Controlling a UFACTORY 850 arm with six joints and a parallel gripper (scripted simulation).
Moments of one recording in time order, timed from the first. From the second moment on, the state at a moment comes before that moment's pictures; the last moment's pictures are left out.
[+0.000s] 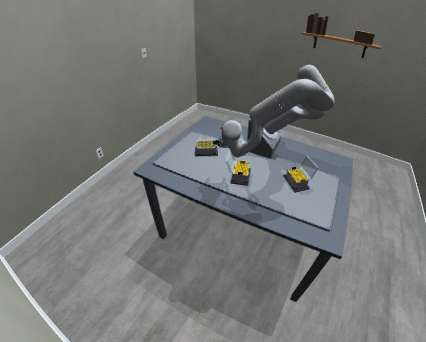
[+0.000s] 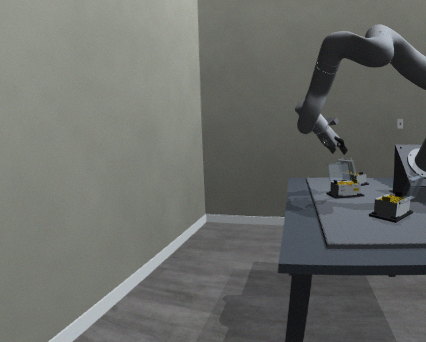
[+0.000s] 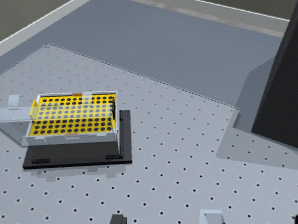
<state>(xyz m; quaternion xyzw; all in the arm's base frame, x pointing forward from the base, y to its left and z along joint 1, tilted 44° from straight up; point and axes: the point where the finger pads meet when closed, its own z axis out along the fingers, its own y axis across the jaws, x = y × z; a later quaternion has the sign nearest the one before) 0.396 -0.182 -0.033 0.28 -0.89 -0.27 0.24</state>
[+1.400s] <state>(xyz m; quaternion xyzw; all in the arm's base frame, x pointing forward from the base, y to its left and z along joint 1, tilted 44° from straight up) 0.307 -0.273 -0.132 0.12 -0.88 -0.35 0.31</state>
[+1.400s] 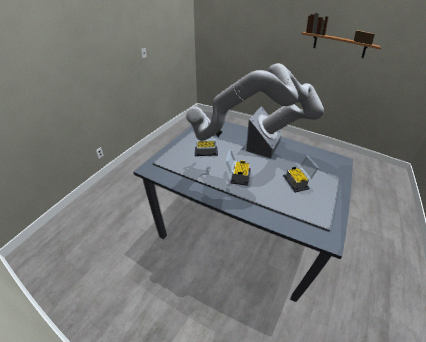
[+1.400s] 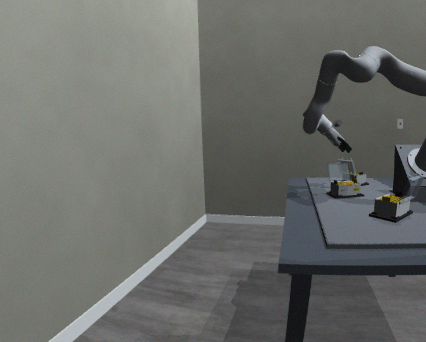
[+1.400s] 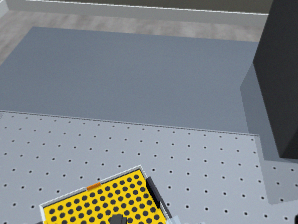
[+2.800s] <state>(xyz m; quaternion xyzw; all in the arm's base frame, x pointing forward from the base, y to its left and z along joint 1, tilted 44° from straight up) 0.177 -0.331 -0.205 -0.11 -0.90 -0.37 0.22</state>
